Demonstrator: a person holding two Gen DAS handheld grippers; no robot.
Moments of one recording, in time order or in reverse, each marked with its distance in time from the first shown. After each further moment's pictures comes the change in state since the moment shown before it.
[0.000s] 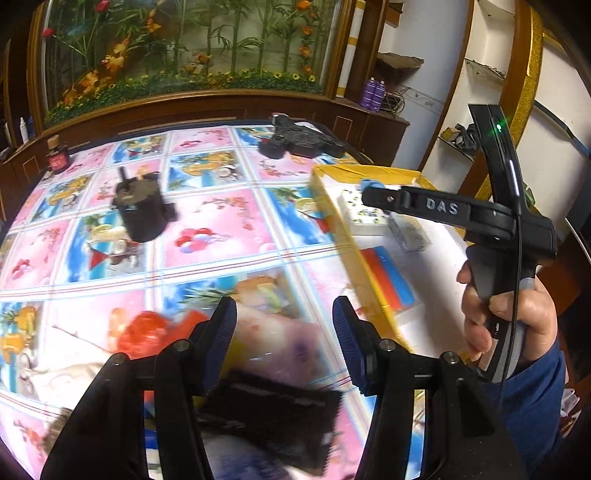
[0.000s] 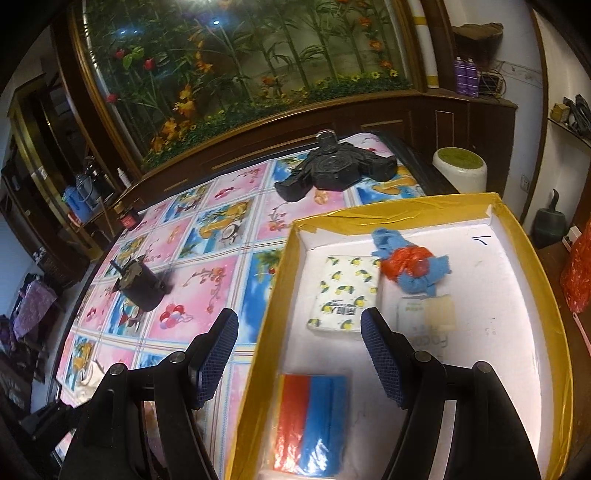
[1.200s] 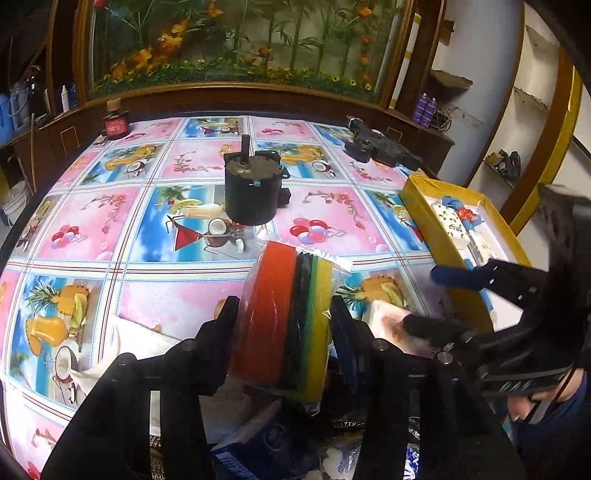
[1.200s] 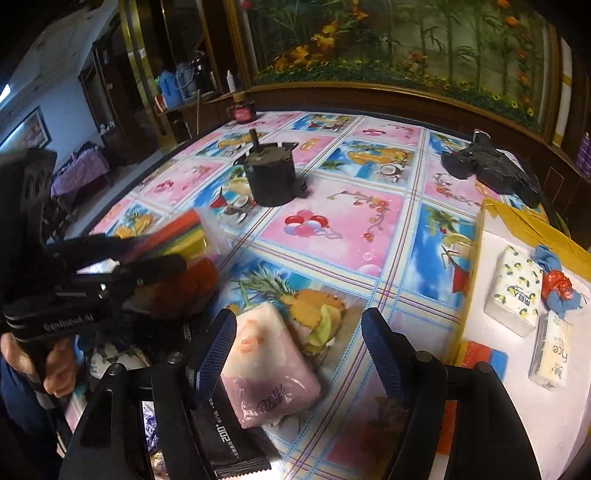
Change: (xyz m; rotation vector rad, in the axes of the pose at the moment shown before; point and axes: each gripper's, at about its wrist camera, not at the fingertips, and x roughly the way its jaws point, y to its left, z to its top) left arm 0.009 0.097 -0.015 -0.125 -0.012 0.081; right arm 0.035 0.126 -0.059 -0.417 0.148 0.201
